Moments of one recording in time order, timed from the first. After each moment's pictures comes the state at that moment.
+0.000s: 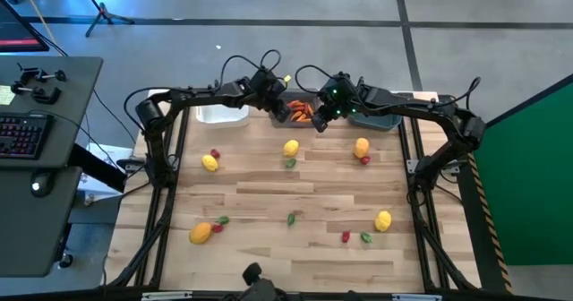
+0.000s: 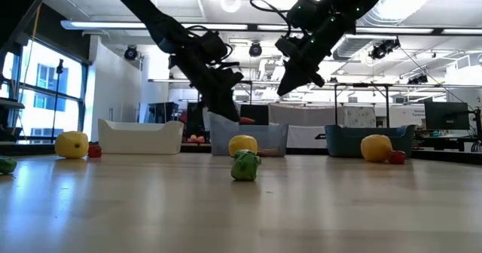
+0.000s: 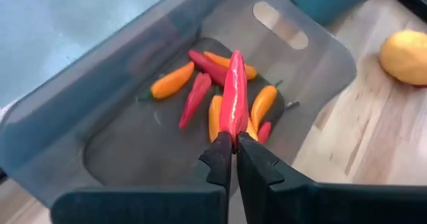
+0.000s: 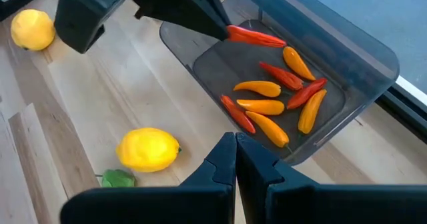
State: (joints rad) left arm 0.60 1.90 1.28 -0.17 0.15 -0.19; right arm -0.51 1.58 1.16 -0.41 -0.08 0.20
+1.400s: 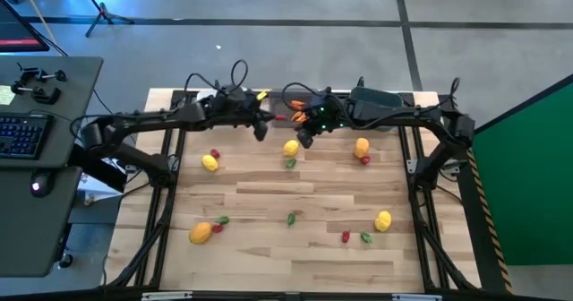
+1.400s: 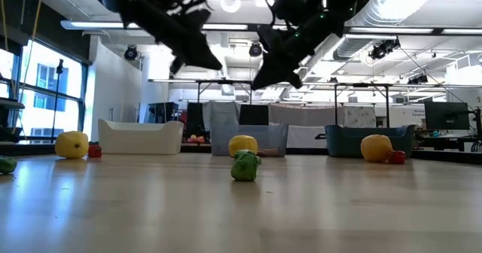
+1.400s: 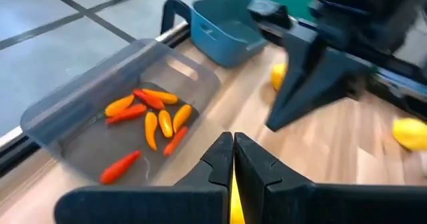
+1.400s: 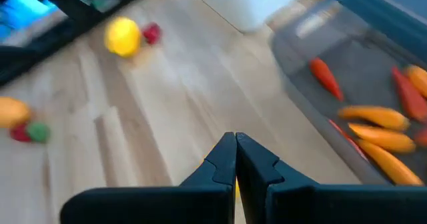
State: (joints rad) left arm 0.42 1.37 0.90 -0.03 0.06 -0.23; right arm -0.34 1.66 1.16 -0.21 -0.13 0.30
